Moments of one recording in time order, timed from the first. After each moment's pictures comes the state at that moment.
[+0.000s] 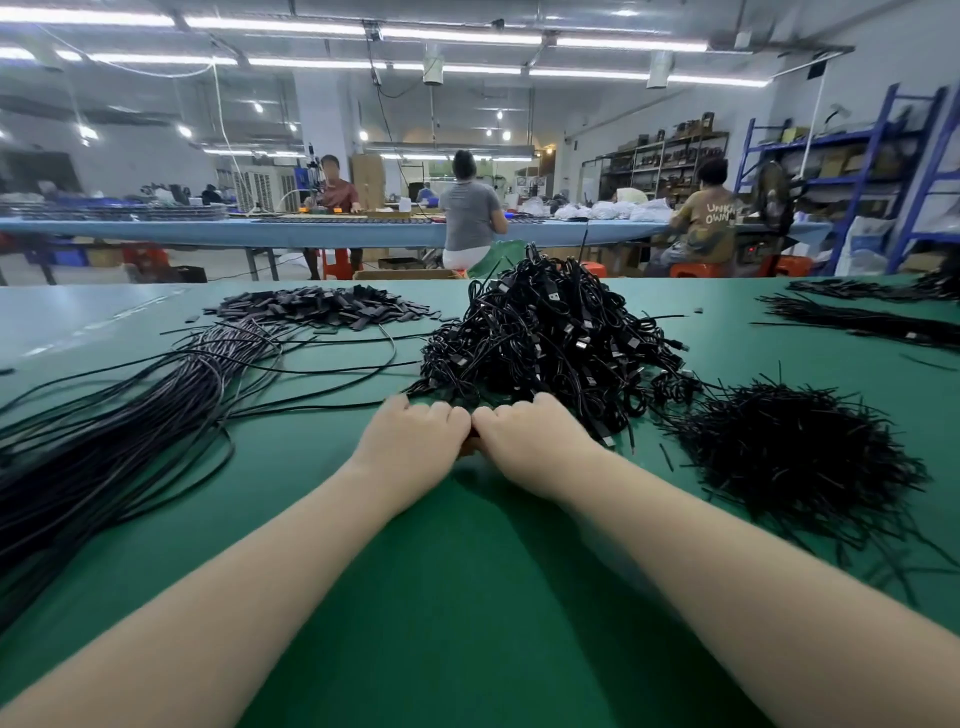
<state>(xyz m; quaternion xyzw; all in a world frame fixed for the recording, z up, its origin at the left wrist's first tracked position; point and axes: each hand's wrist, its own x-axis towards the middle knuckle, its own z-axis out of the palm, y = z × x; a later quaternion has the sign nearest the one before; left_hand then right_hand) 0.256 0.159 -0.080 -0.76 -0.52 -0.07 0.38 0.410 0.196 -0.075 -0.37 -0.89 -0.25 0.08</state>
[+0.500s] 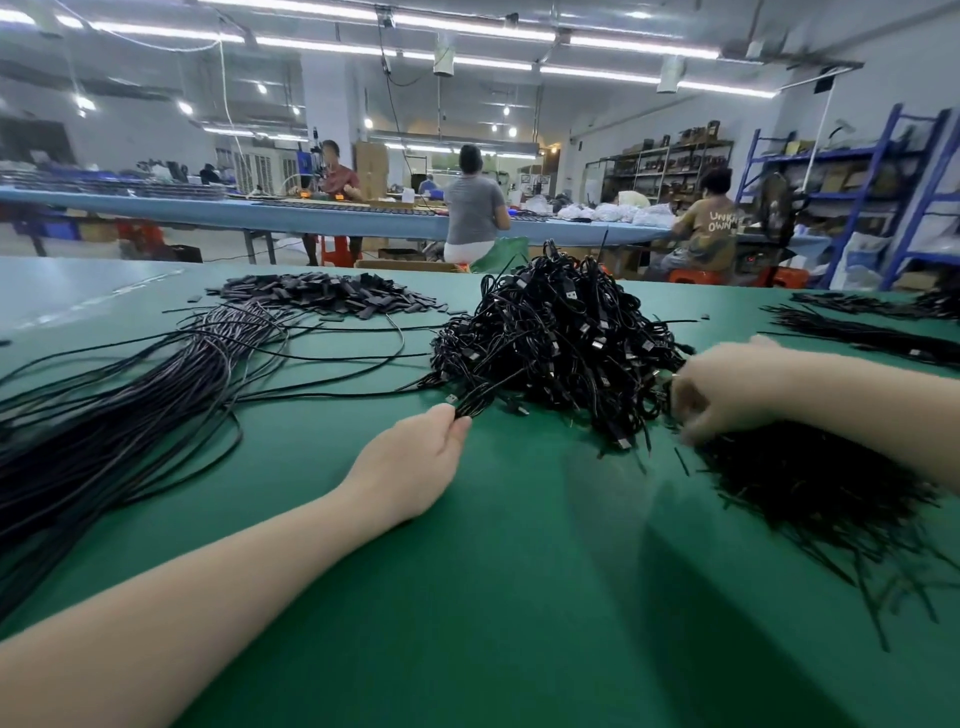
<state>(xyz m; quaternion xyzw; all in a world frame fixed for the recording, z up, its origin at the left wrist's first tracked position) 0.243 0.146 -0.097 -0.72 -0.61 -0.31 -0.05 0.537 0.202 0.017 -0.57 -0.79 -0.13 -0.17</state>
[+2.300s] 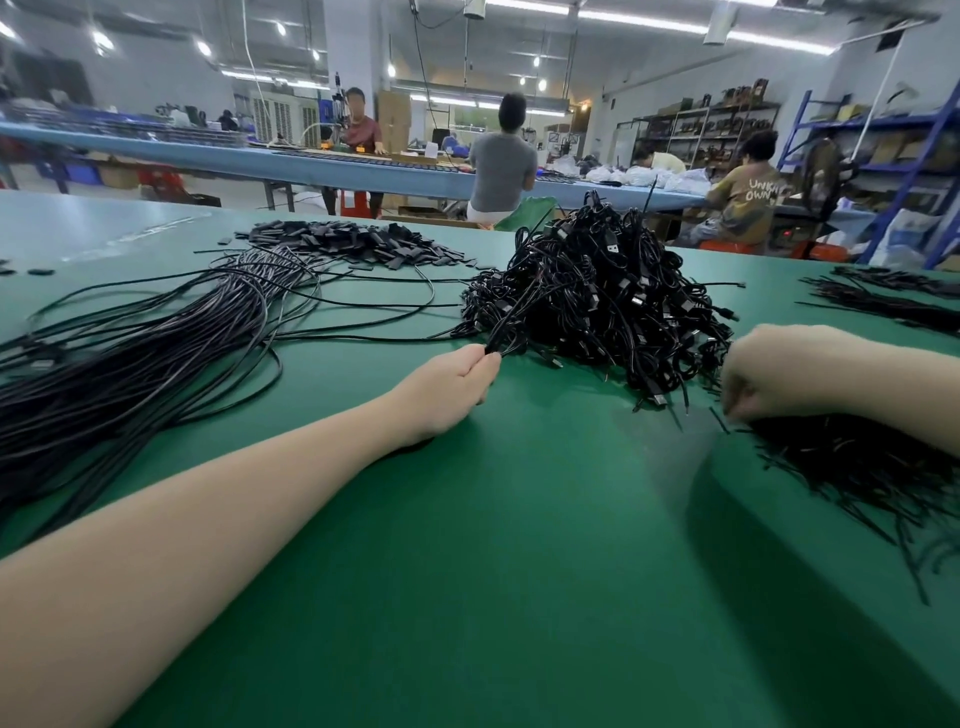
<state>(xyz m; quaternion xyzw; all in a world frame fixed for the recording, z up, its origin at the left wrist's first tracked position) 0.234 0.159 -0.099 -0.69 -0.55 -0.39 -0.27 0.539 0.189 0.000 -0.54 -0.81 -0.13 -0.17</state>
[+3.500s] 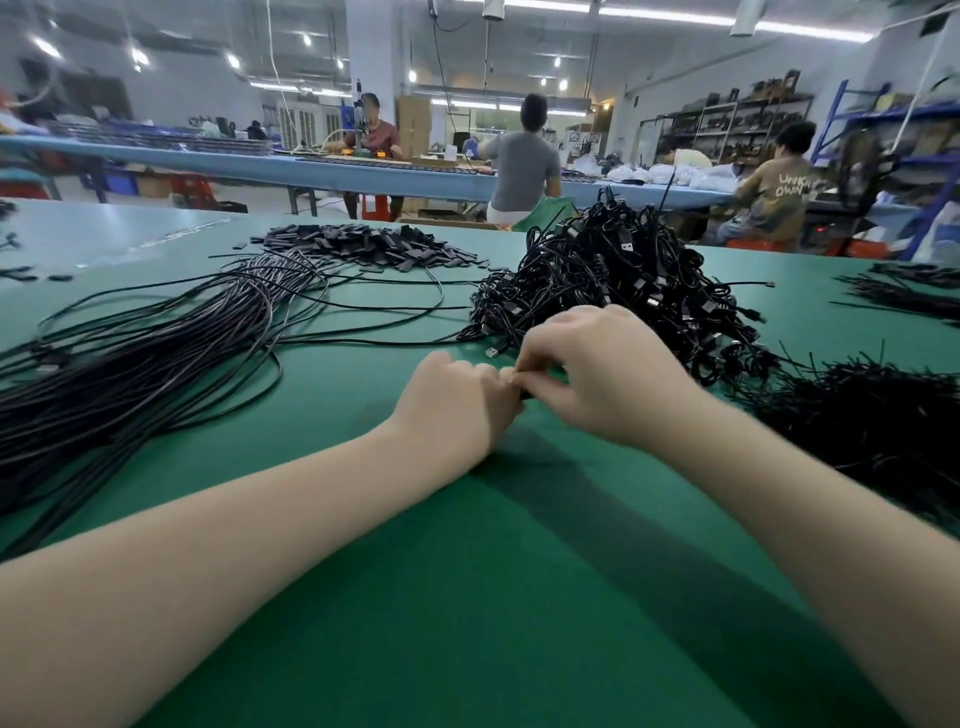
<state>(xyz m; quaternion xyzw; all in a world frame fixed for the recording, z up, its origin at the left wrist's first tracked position) 0.255 0.137 -0.085 -0.74 -0.51 -0.11 0.42 0.412 0.155 -0.032 -0.28 -0.91 -0.16 0.26</state>
